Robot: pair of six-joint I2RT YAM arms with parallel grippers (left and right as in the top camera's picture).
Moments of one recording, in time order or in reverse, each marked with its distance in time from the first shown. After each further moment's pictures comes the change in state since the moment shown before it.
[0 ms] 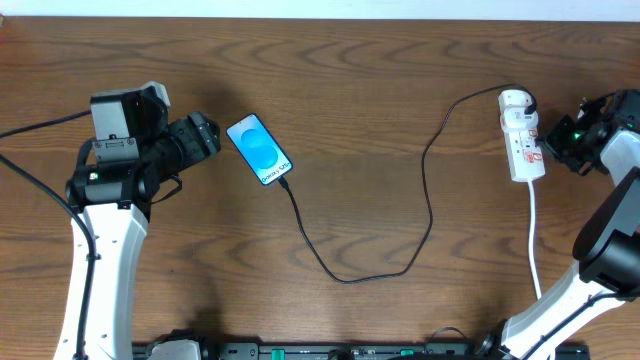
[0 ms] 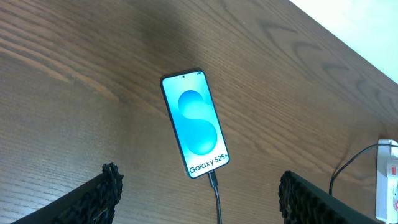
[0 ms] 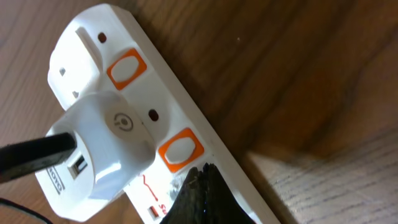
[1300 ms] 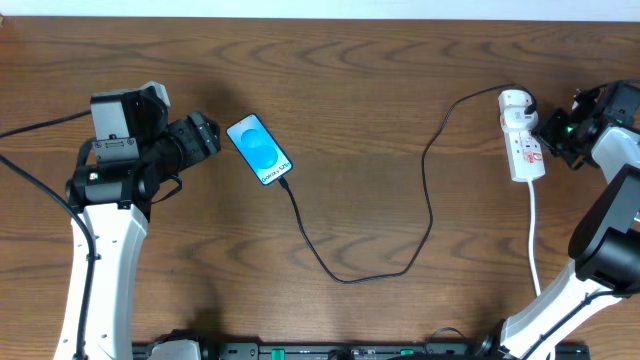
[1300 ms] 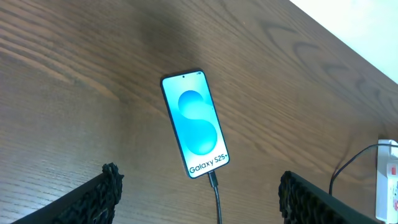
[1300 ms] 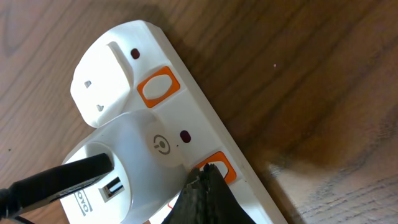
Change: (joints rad) left arm 0.000 0.000 0.000 0.000 0.000 0.000; right arm 0.040 0.007 0.000 0.066 0.026 -0.005
